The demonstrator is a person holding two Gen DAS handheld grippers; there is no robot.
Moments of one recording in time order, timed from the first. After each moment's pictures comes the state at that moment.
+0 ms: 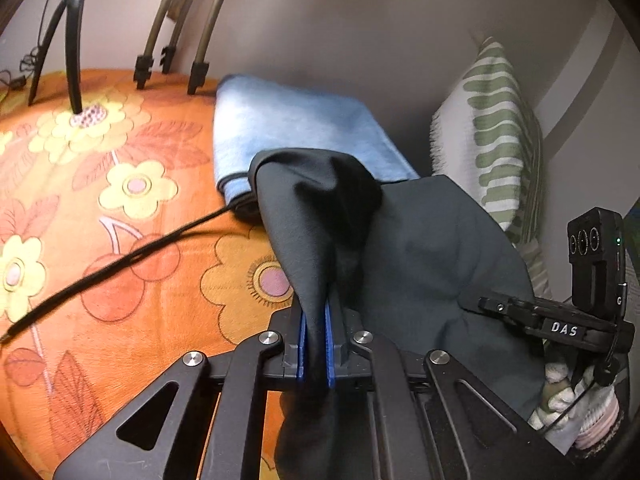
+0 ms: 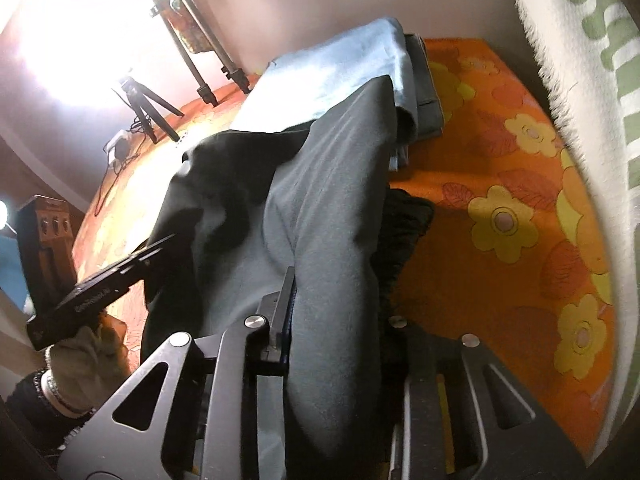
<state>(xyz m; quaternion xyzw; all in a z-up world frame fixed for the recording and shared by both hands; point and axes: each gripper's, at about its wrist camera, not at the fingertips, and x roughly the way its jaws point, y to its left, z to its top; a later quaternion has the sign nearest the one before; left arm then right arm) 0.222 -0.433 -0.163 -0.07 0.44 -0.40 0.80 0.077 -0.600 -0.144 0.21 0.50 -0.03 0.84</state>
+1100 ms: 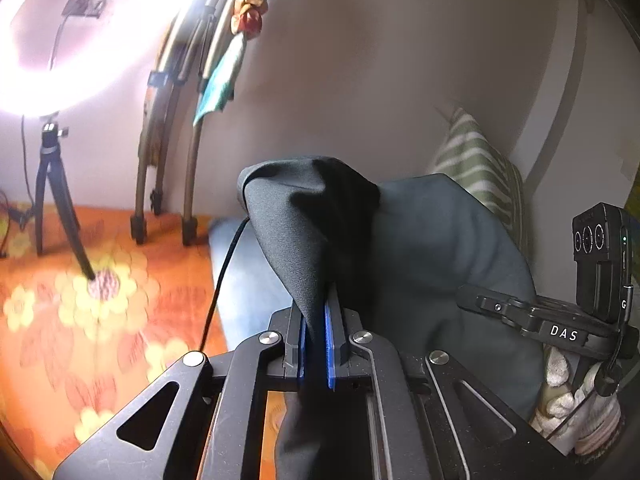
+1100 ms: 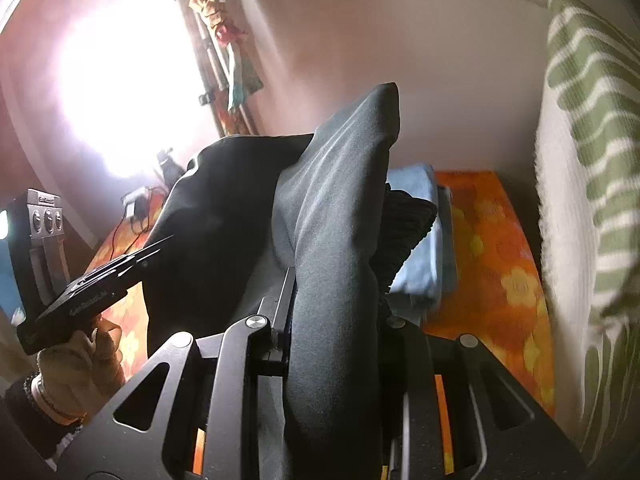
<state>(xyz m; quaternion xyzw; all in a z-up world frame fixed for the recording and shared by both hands) 0.288 -0.429 -0.046 -0.07 0.32 -0.42 0.85 0.148 -0.583 -0.022 0.15 0.40 -0.04 0.91</state>
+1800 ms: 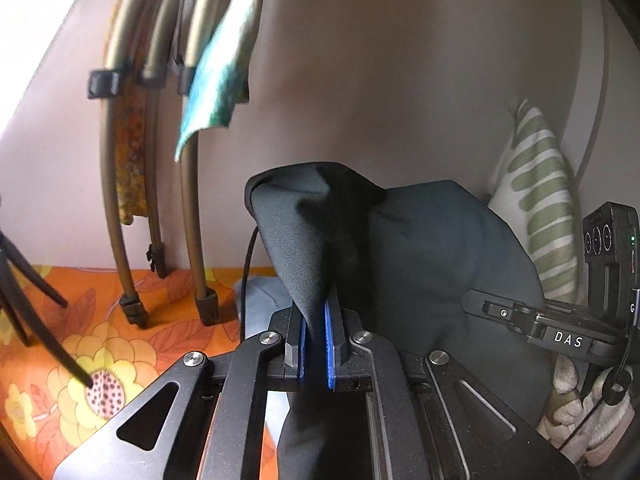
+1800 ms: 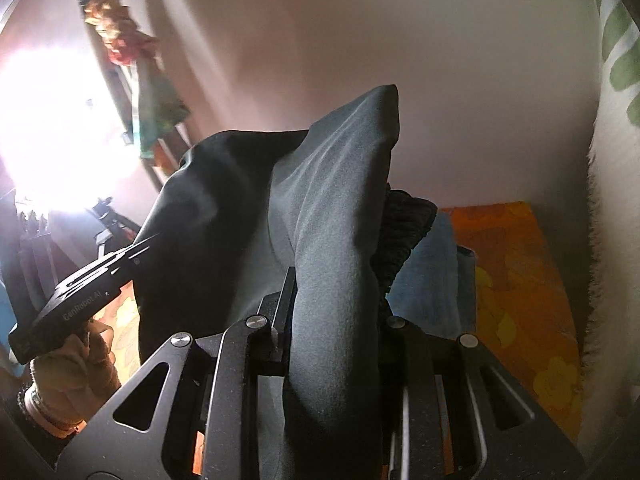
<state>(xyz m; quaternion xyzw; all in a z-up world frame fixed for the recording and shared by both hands) 0.403 -0.501 -0.076 -0.01 0.31 -0.38 0.87 0.289 -0.654 -0.086 0.18 0.39 -0.04 0.90</state>
